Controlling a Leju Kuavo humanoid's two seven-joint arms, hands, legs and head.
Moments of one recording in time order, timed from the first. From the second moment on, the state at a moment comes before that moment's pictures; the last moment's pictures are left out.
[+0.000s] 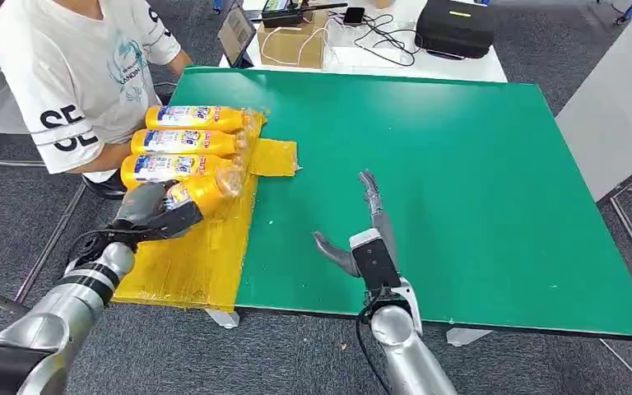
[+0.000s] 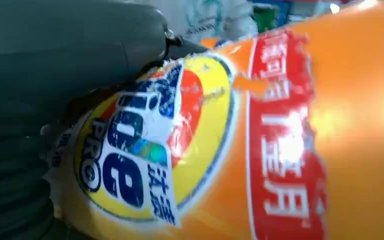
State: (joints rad) left arm -0.69 0.19 -0.18 -0.48 -0.83 0.26 -0.40; right arm -0.25 0.20 0.34 -1.20 0.24 -0.37 -0.41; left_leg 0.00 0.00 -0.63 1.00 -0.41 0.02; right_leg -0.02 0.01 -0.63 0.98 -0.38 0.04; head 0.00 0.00
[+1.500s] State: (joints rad) left arm -0.61 0.27 -0.23 -0.37 -0.87 0.40 -0.53; right arm -0.28 0.19 0.33 -1.08 0.21 -0.31 -0.45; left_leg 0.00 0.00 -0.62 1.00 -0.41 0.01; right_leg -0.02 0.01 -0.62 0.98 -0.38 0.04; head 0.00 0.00
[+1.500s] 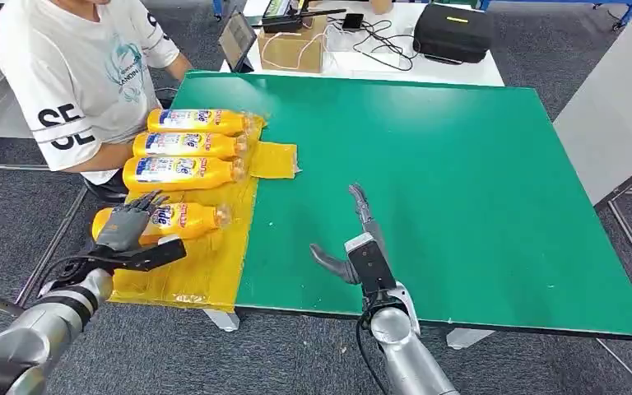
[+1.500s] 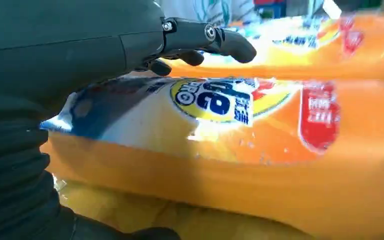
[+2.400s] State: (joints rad) left arm -0.46 0.12 0.07 -0.67 -0.41 0.32 -0.70; right arm -0.23 0.19 0.33 -1.10 0.21 -0.36 -0.45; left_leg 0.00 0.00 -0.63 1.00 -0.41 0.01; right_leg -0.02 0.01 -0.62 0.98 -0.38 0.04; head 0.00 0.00
